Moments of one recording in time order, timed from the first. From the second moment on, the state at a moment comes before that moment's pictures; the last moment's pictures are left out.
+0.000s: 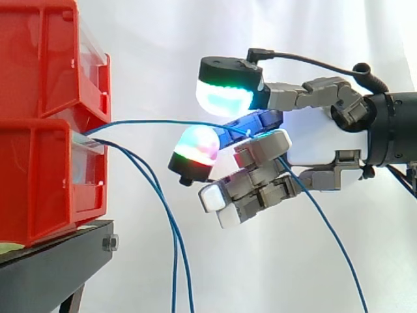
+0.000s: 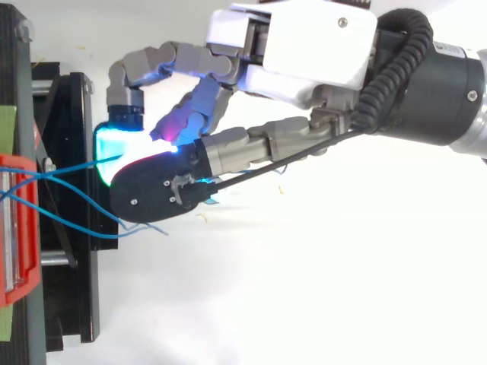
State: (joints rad) arm 0.08 -2.28 -1.10 -2.91 -1.33 -0.17
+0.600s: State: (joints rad) arm 0.08 -2.28 -1.10 -2.91 -1.33 -0.17
